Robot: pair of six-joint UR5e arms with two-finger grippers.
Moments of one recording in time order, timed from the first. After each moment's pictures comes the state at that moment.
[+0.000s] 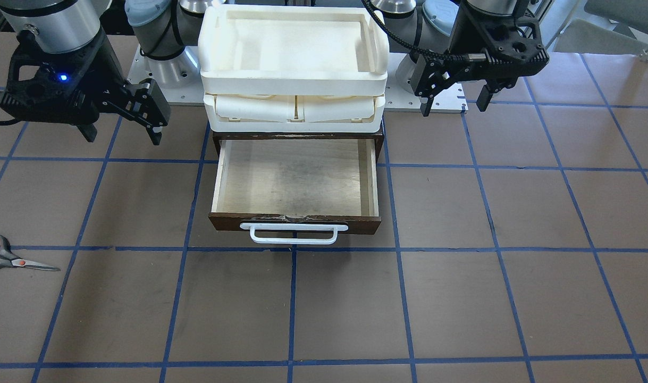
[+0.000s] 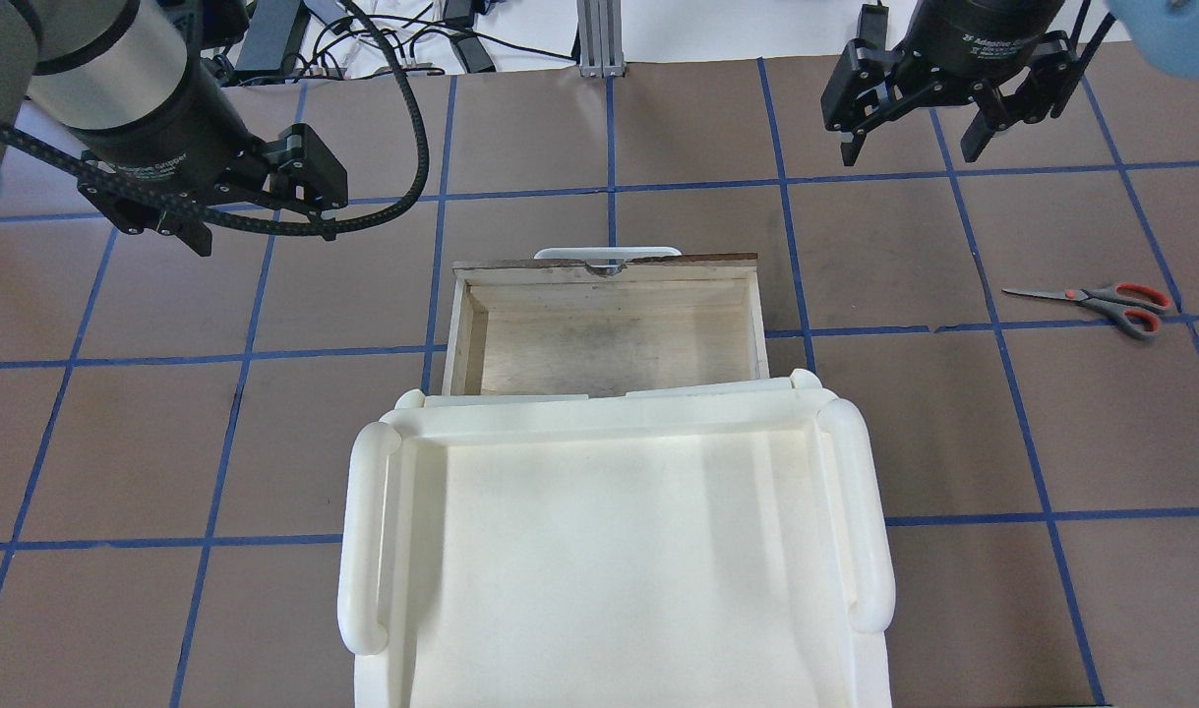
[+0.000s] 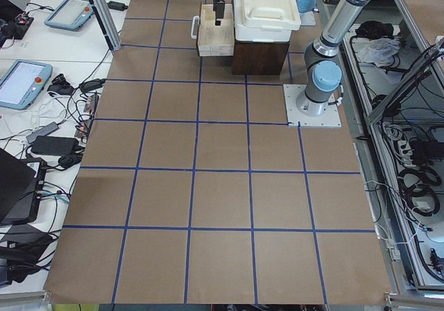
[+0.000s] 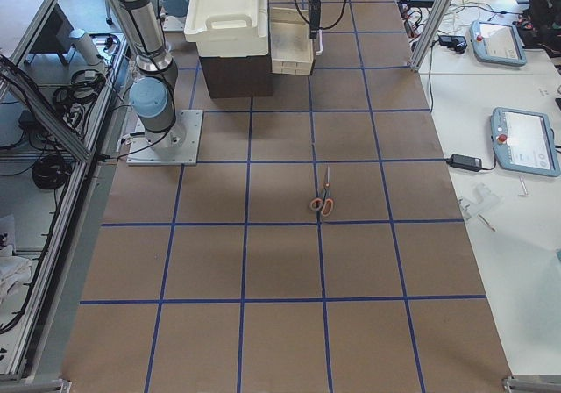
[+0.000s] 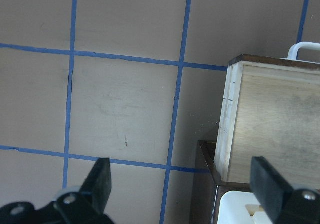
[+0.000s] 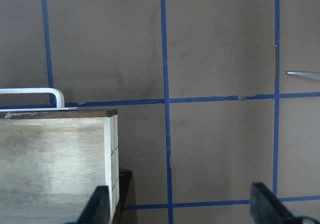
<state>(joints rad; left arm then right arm) -1.59 -1.46 -1.58 -1.57 1.62 -0.14 1.58 -1.51 1.42 -1.52 -1.58 0.04</state>
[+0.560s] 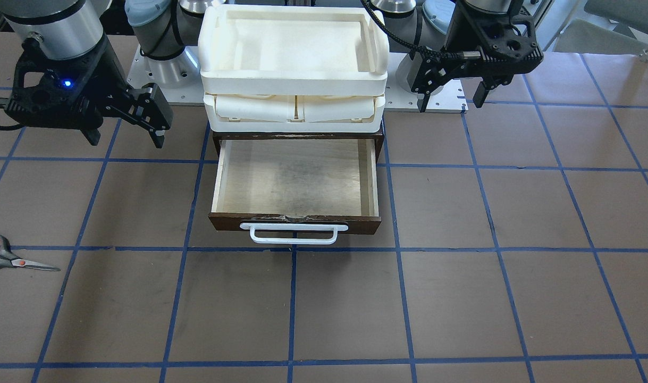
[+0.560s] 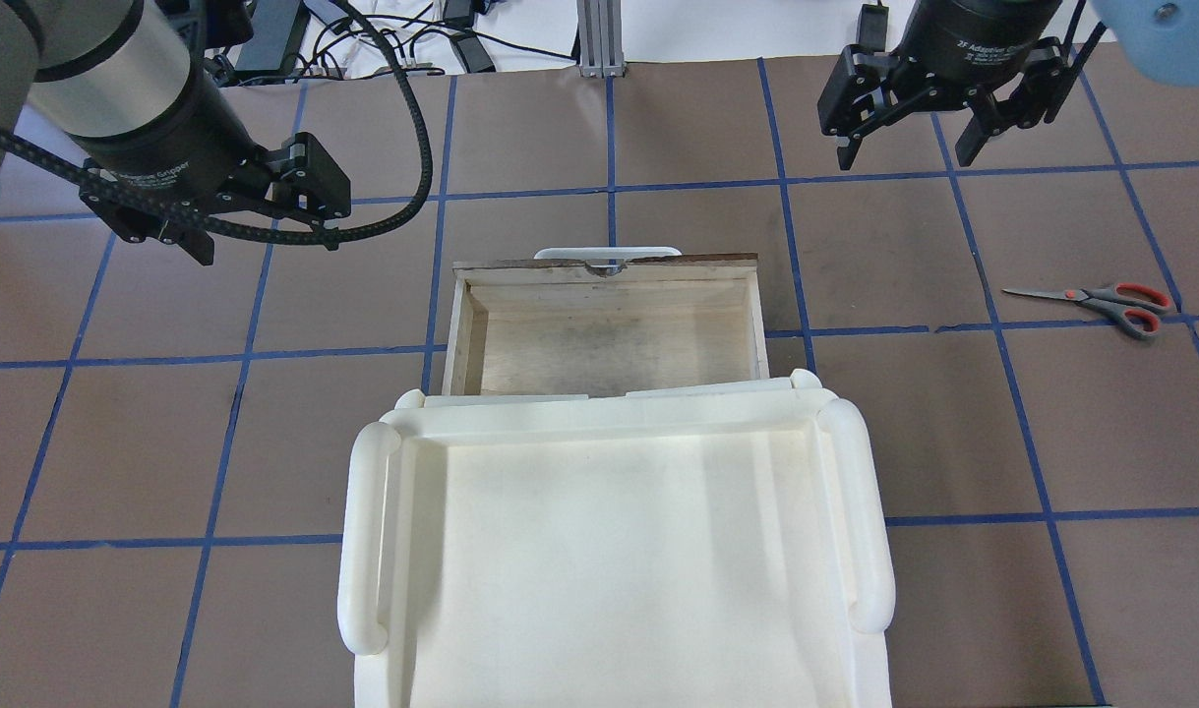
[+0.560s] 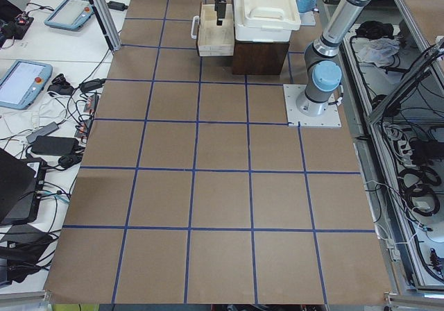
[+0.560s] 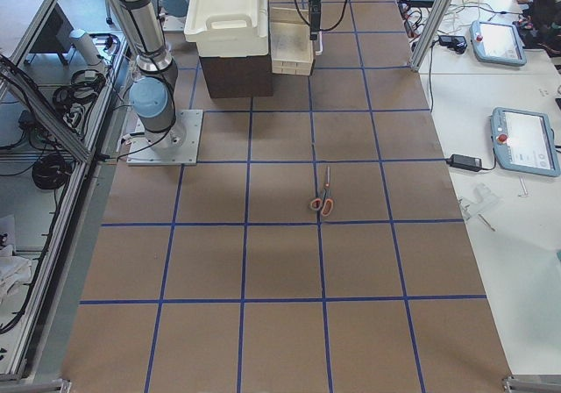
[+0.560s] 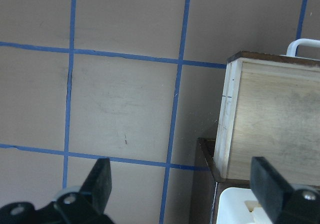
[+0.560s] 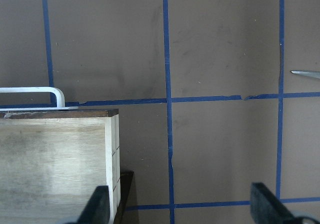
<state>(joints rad) -1.60 -1.45 -1.58 -1.62 1.62 -0.13 1.58 -1.51 1.44 -1.53 -1.58 0.04</state>
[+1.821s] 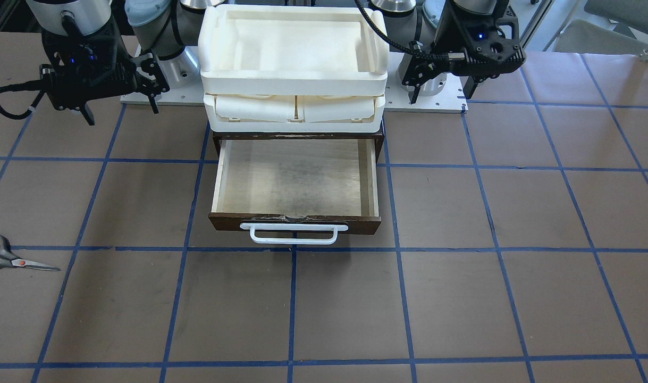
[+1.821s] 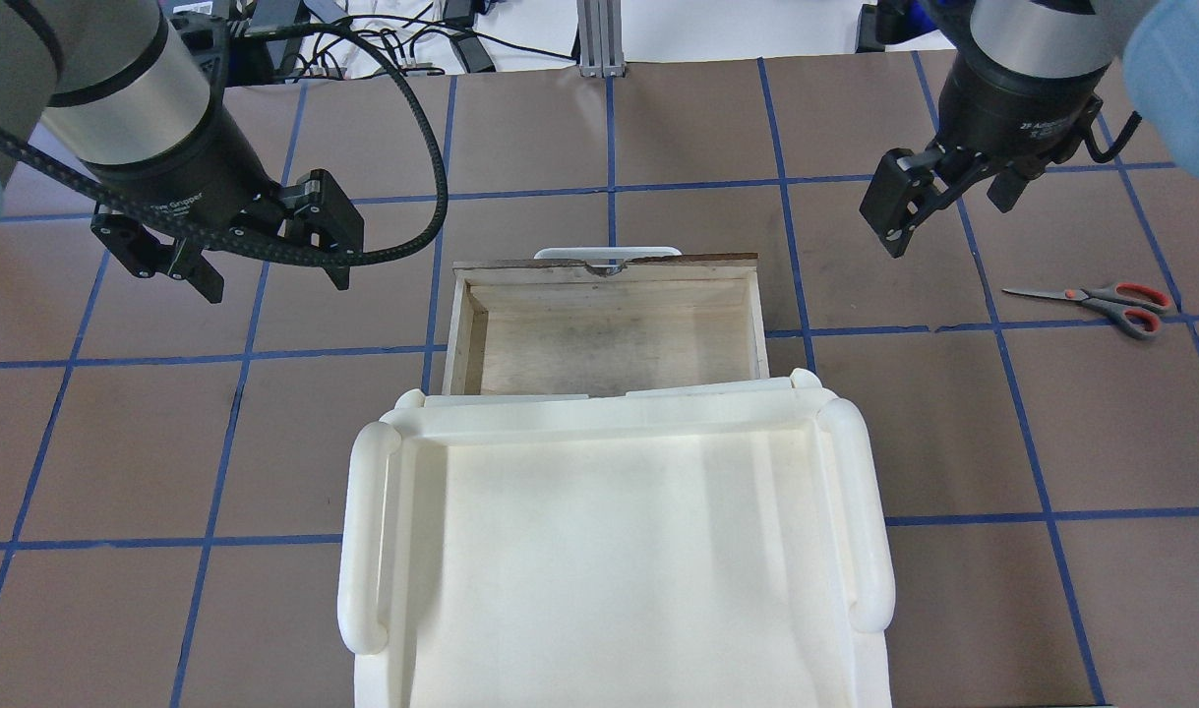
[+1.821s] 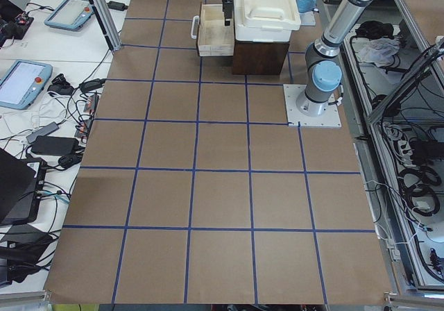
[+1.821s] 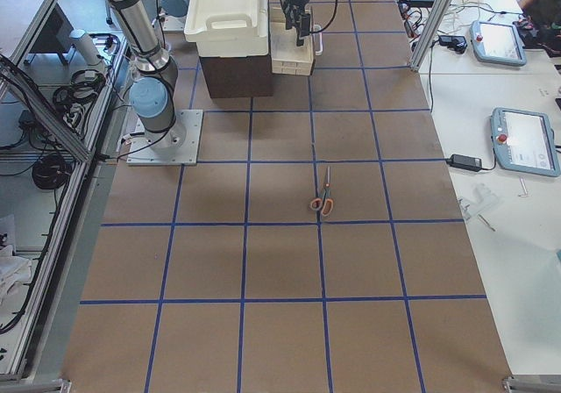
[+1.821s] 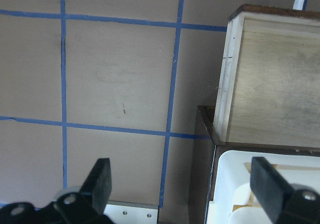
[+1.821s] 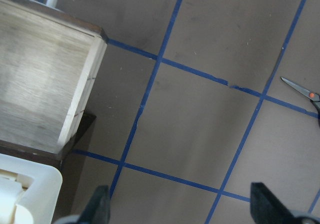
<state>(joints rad) -1.62 -1.45 -1.59 -1.68 1.62 -0.14 1.57 -1.62 1.57 -1.50 -1.68 -0.35</state>
